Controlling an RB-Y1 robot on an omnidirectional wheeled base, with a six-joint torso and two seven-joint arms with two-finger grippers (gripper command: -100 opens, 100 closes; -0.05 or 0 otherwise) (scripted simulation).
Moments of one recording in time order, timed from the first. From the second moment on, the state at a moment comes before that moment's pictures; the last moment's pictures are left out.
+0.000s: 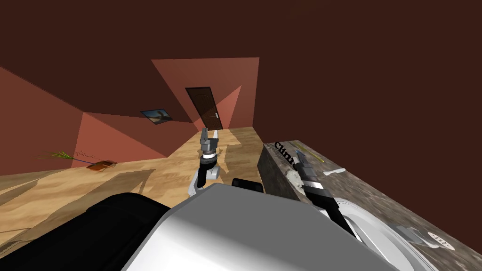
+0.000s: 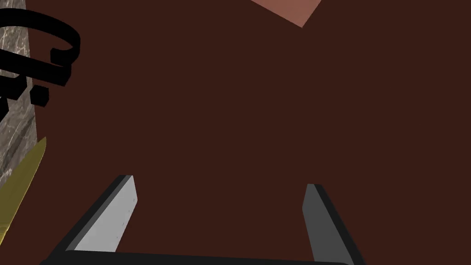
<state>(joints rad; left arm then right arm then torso) 0.46 0.03 0.00 -2.32 -0.10 -0.62 0.12 0.67 -0.29 -0.10 -2.07 0.01 -0.42 0.01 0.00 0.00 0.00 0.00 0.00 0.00</state>
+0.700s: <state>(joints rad) 0.46 0.03 0.00 -2.32 -0.10 -0.62 0.12 0.80 -0.49 -0.14 -1.96 -0.02 -0.45 0.02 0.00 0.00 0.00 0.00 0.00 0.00</state>
